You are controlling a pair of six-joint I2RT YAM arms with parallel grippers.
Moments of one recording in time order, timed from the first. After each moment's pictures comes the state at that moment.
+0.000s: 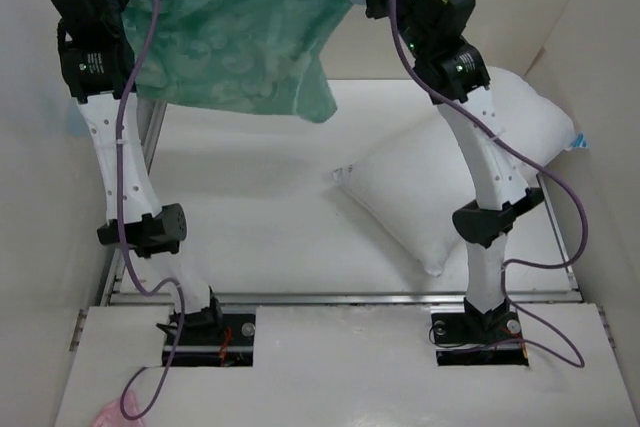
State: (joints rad) left arm 0.16 1.83 2.58 -0.63 -0.19 -0.75; right arm 0.55 2.05 2.70 -0.44 0.16 0.01
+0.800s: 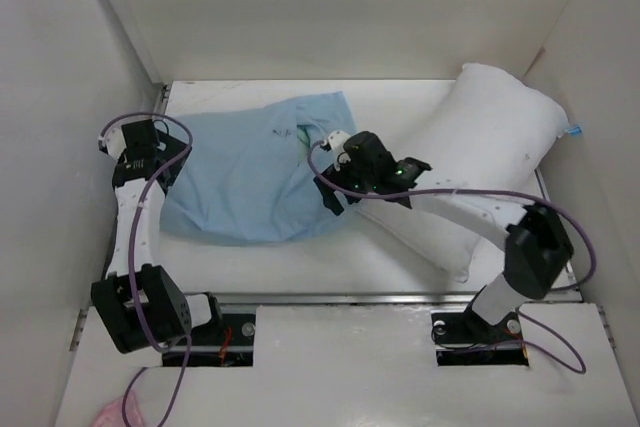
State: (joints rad) left arm 0.26 1.26 1.06 -0.64 -0.16 -0.82; right arm 0.79 1.63 1.23 -0.39 -0.05 0.03
